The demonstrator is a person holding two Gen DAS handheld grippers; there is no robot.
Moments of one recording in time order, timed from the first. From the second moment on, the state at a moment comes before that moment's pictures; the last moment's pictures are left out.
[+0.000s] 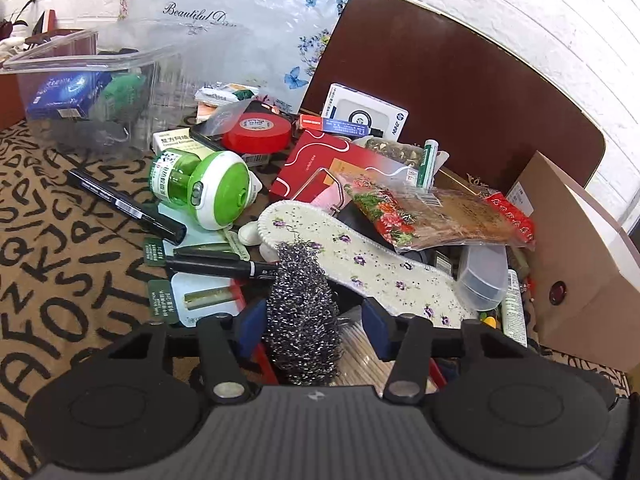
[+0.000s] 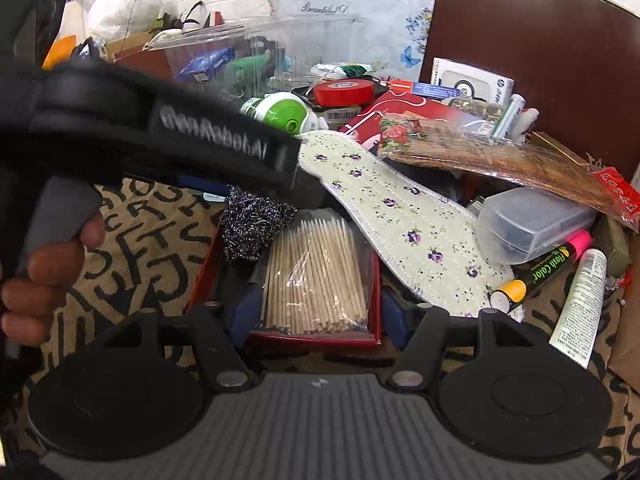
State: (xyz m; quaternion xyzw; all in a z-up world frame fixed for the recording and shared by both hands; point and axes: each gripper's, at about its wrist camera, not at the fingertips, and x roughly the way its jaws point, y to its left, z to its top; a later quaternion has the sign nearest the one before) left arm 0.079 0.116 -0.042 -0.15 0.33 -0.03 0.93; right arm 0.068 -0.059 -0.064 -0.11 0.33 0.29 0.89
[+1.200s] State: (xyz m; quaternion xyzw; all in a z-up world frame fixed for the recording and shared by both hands) left arm 0.059 0.100 -0.025 -0.14 0.32 -0.08 0.93; right arm 0.052 -0.081 -0.040 -0.06 0.29 0.28 0.91
